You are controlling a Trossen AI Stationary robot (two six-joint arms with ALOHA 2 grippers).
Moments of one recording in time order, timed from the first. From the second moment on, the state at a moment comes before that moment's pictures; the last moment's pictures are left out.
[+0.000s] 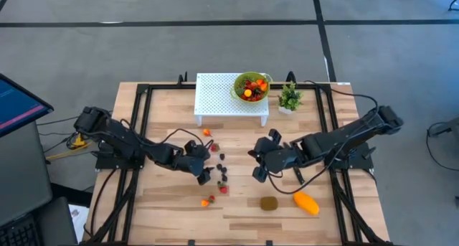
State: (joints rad) left arm -0.31 1.53 0.73 -0.13 -0.45 -0.64; right arm 0.38 1.47 1.22 -0.57 0.56 0.58
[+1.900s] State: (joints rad) left arm -0.35 1.47 0.70 0.09 -0.34 -0.30; right arm 0.37 1.44 1.22 -0.57 0.61 0.54
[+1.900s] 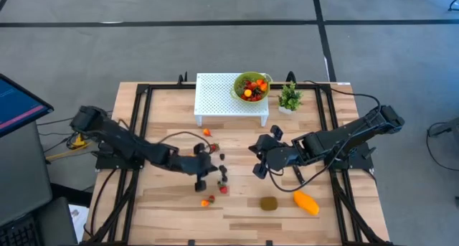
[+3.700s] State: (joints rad) left arm -0.28 1.38 0.88 0.47 -0.70 2.33; right arm 0.14 1.44 1.22 -0.23 0.20 0.53
